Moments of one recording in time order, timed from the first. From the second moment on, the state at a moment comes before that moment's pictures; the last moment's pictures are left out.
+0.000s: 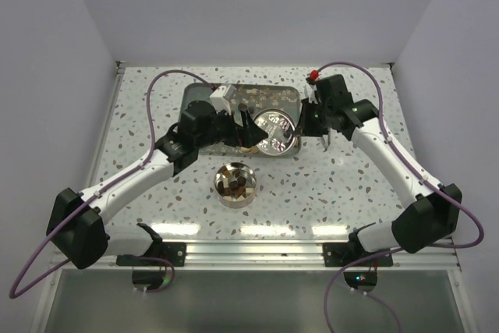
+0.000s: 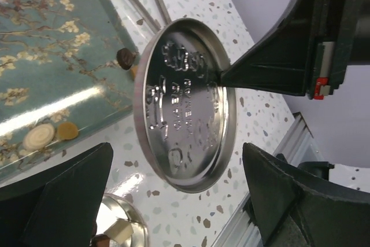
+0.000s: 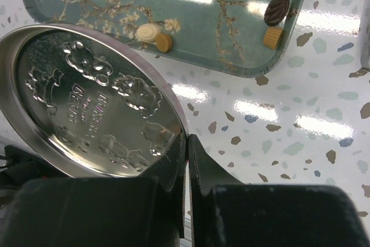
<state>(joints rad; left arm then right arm) -0.64 1.29 0.97 -0.02 0.24 -0.57 0.41 1.41 1.35 -0.82 -0.13 0.43</state>
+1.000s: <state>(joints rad) -0.64 1.35 0.91 0.18 0.37 -0.74 0.43 1.41 1.36 -0.77 -0.23 0.44</state>
